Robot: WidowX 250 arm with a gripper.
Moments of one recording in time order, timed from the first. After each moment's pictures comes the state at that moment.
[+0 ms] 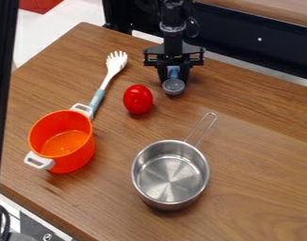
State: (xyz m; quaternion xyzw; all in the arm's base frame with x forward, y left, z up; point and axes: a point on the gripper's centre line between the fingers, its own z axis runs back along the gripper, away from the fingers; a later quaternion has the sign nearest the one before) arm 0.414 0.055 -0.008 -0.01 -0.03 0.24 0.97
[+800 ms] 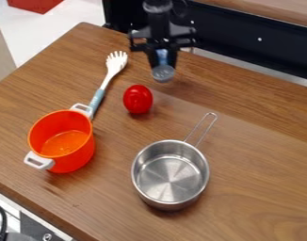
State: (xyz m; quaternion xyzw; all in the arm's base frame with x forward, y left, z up) arm 0.387 0.074 0.041 -0.03 -0.05 0.27 0.96
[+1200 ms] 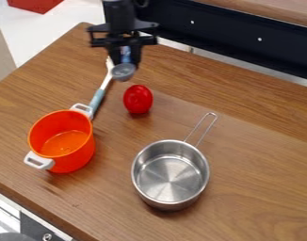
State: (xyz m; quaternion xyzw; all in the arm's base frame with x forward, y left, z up) arm 0.332 0.103 0.063 -0.04 -0.01 0.21 0.98
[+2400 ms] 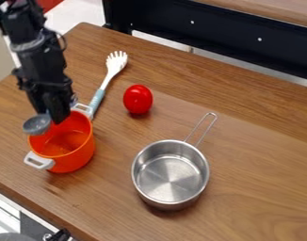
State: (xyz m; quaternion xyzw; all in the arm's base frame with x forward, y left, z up) arm 0.212 0.131 0.044 -0.05 0.00 0.01 1.00
